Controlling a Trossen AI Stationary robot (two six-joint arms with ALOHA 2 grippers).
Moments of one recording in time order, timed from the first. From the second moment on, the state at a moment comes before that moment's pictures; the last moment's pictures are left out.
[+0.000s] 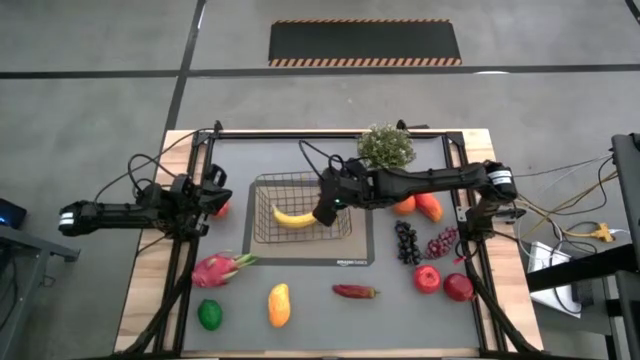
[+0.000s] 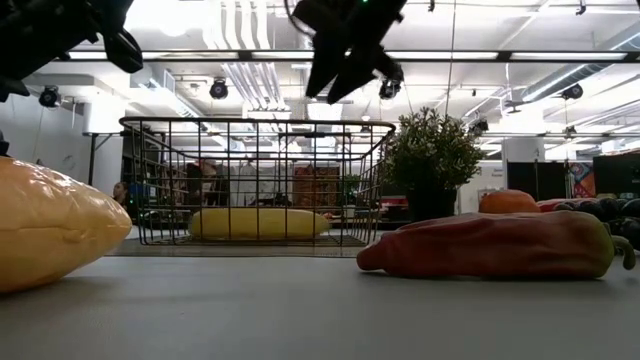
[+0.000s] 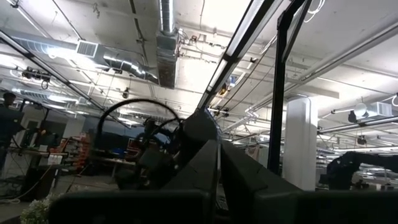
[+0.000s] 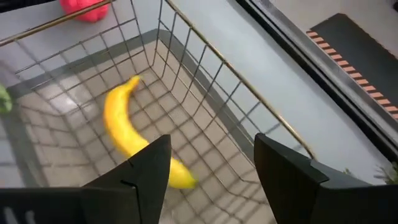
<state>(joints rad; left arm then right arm) 0.09 0.32 0.03 0.85 0.10 -0.26 0.03 1.80 1.60 -0.70 0.44 0.40</state>
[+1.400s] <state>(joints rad) -0.15 0.72 0.53 0.51 0.13 -0.81 0.37 1.28 1.02 -0.30 0.45 0.07</state>
